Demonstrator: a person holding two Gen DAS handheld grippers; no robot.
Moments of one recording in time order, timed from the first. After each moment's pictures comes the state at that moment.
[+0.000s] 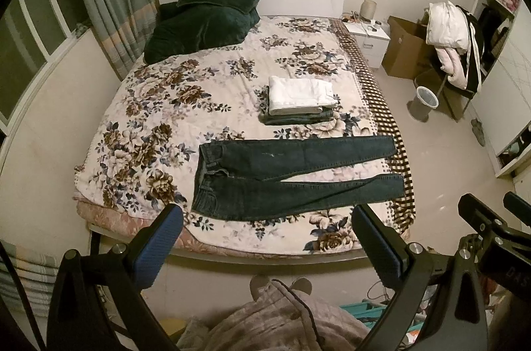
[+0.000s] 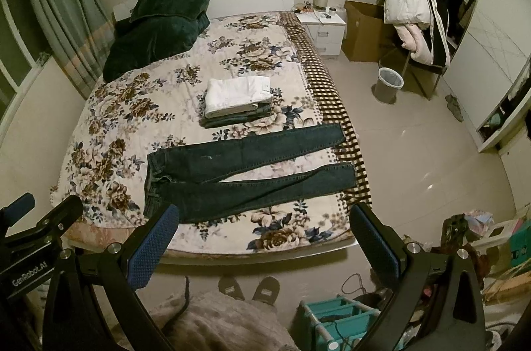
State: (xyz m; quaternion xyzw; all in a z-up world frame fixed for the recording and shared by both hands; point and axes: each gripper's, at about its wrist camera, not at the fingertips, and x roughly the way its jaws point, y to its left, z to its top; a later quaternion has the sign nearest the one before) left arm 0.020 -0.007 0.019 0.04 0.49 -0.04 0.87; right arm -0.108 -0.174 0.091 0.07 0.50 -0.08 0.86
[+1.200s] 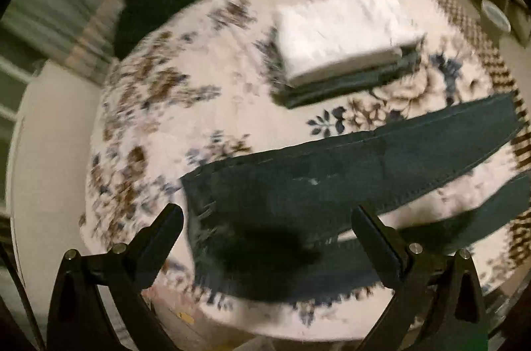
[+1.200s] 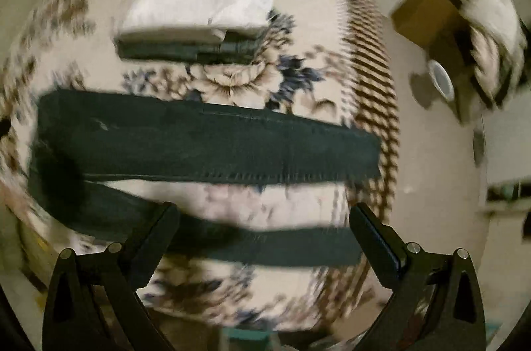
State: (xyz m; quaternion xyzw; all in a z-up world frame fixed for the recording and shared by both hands) left arm 0.361 -0.083 -0.362 0.22 0.58 0.01 0.78; right arm 0.304 -0.302 -0.384 -0.10 0.65 0.00 0.75
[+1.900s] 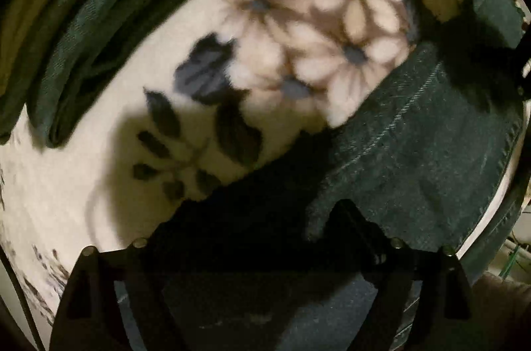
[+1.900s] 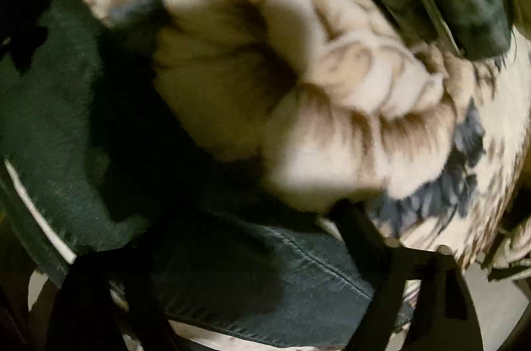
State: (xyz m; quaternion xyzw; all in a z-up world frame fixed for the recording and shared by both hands) left arm 0.483 -0.114 -0.612 0.27 0.69 -0.27 0.61; right arm 0.439 -0.258 -0.693 -0.31 0.73 0.22 0.57
